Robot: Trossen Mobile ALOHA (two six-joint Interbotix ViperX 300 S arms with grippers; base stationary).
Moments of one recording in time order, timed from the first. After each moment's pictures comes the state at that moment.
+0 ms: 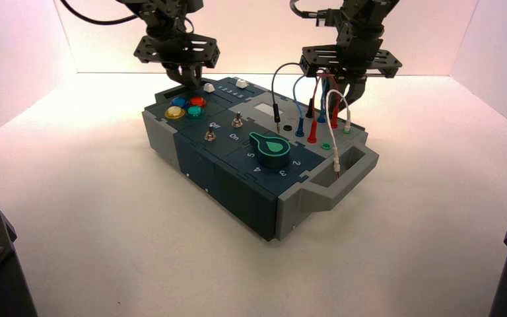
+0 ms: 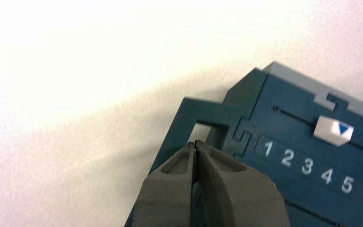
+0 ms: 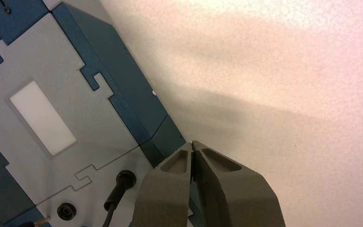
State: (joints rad) left arm -0.37 0.34 0.50 -0.09 0.20 0.04; right arm 0.43 0.18 0.63 0.06 0.55 0.16
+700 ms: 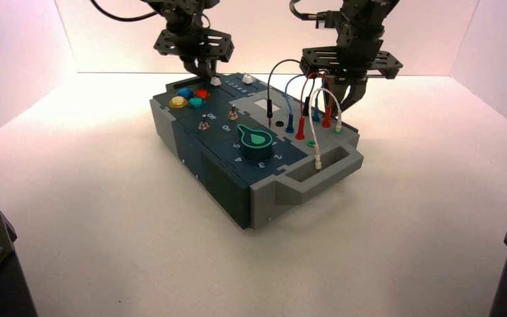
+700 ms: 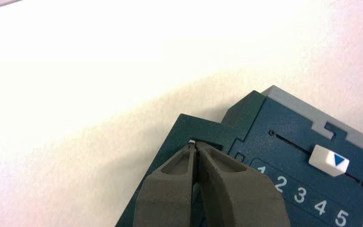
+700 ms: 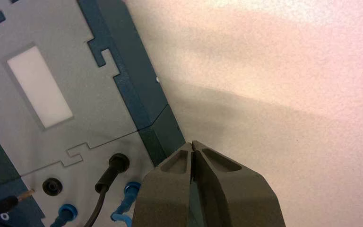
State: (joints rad) left arm -0.39 0.46 0.30 -0.10 0.23 0.08; right arm 0.43 0.18 0.62 0.06 0.56 0.16
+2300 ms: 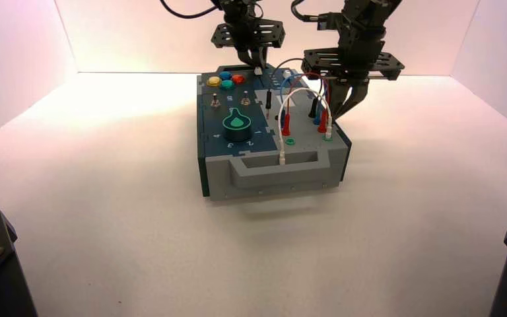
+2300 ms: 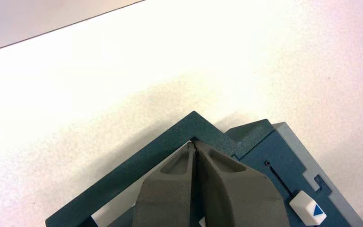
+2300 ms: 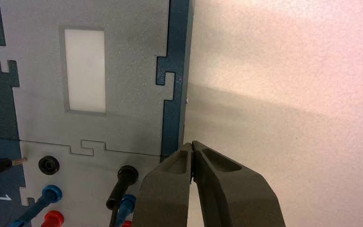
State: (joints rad) left arm -0.51 0.68 -0.13 -0.25 0.44 0.14; right arm 0.42 0.18 0.63 0.06 0.56 0.16
